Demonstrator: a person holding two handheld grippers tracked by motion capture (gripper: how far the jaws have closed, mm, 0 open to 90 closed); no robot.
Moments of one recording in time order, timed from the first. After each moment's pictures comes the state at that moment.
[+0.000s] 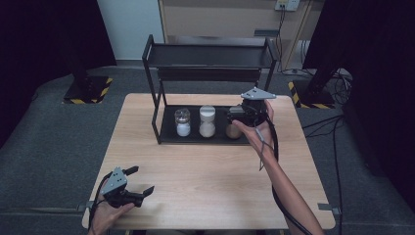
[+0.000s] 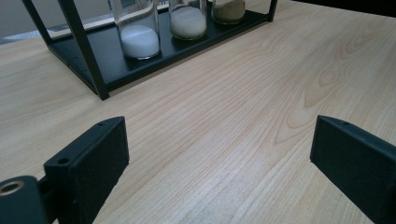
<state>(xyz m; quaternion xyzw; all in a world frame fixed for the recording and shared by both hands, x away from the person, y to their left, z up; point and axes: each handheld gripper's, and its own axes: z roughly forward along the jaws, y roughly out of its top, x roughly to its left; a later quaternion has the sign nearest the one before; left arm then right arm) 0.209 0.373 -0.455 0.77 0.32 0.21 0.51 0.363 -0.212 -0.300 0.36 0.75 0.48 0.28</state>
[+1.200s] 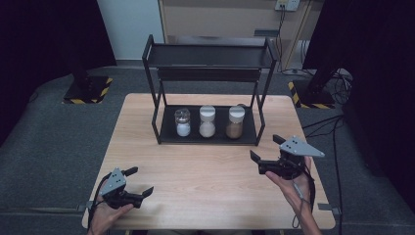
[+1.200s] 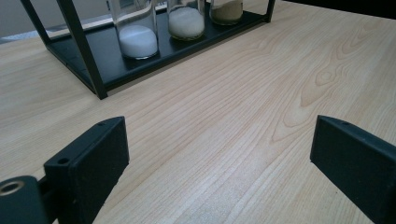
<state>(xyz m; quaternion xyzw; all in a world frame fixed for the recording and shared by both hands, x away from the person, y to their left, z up) 0.206 0.373 -0.455 0.77 0.32 0.21 0.51 0.228 -0.300 -0.341 0.36 0.73 0.52 0.27</state>
